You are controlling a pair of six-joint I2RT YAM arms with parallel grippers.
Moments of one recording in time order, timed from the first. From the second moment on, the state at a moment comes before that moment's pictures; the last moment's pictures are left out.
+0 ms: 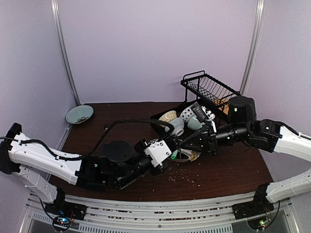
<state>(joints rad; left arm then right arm) -1.49 1.46 0.95 0.45 -0.66 0.48 0.89 1.07 0.94 -0.25 -0.61 0.26</state>
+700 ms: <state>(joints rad) -1.50 1.48 0.95 0.46 -0.67 0.54 0.89 1.10 0.93 -0.22 -0.59 0.32</state>
